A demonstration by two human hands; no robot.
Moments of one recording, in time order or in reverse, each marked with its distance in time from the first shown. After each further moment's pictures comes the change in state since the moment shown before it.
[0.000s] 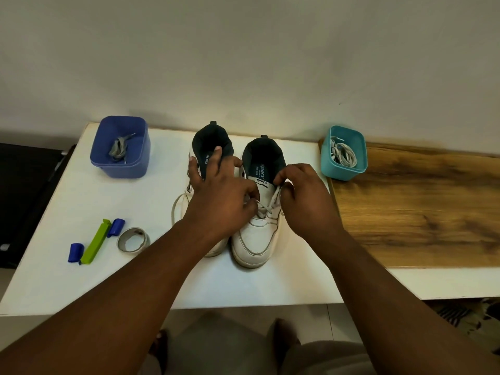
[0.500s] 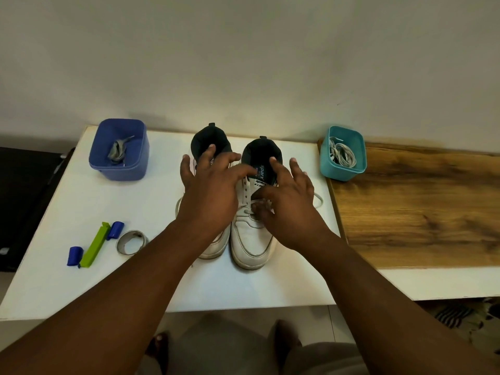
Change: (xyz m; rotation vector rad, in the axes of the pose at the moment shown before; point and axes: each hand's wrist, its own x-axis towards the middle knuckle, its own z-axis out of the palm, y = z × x) left_hand 0.005 -0.007 -0.005 -0.024 0.104 -0.020; right_hand -0.006 -0.017 0.008 -0.251 -0.231 -0.089
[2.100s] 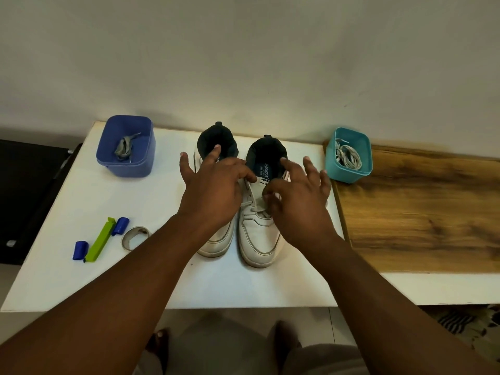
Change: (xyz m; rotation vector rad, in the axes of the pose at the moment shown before) left_hand 0.002 -0.007 -0.007 -0.054 -0.101 -0.062; right_hand -0.002 -0.003 0.001 -0.090 0.130 0.046
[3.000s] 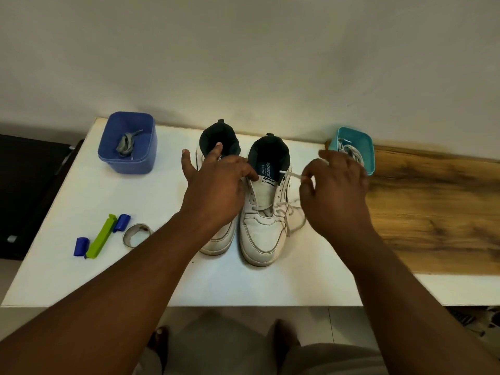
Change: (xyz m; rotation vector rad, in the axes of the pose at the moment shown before) left_hand 0.000 -0.002 0.005 0.007 0.044 0.013; right_hand -0.001 0.025 -0.034 -0.097 0.177 0.127
